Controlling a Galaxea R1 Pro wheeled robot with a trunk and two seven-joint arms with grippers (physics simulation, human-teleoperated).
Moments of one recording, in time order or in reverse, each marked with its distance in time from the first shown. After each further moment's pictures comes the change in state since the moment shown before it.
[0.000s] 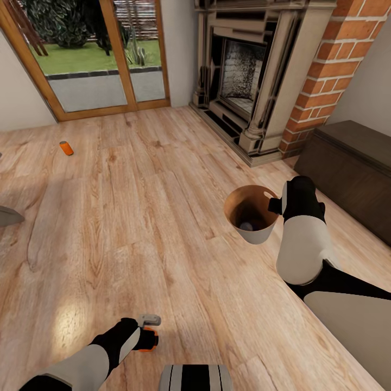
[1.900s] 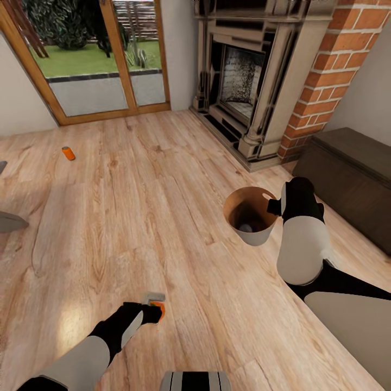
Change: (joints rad) left arm 0.000 0.010 -0.003 -0.187 0.000 -0.036 -0.020; right arm 0.002 -0.003 0.002 0.018 0.000 0.000 0.000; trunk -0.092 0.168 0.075
